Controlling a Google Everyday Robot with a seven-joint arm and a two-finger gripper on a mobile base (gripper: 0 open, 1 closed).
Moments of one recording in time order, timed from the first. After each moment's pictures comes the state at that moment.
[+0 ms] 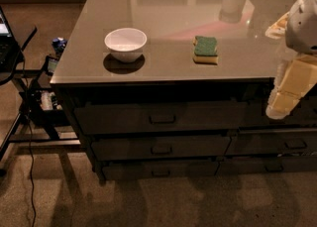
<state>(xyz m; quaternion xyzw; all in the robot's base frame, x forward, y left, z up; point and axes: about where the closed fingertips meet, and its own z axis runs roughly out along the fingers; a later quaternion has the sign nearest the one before) 0.438 -0.217 0.976 -0.60 0.78 -0.03 0.16</state>
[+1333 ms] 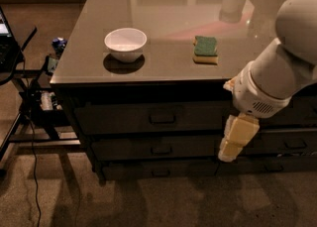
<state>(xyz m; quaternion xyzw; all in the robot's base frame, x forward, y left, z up) 0.431 -0.161 0.851 -0.61 0.78 0.03 0.16</state>
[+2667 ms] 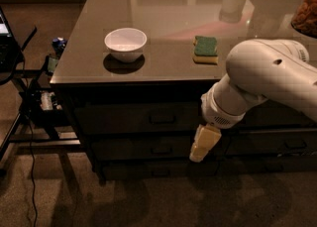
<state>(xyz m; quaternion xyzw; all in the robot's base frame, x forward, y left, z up) 0.474 -0.121 0.767 -0.59 0.79 0.04 0.17</state>
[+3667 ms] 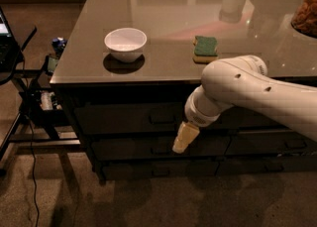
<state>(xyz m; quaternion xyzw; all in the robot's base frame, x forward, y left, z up) 0.530 -0.096 0.711 -0.57 0.80 0.03 0.20</state>
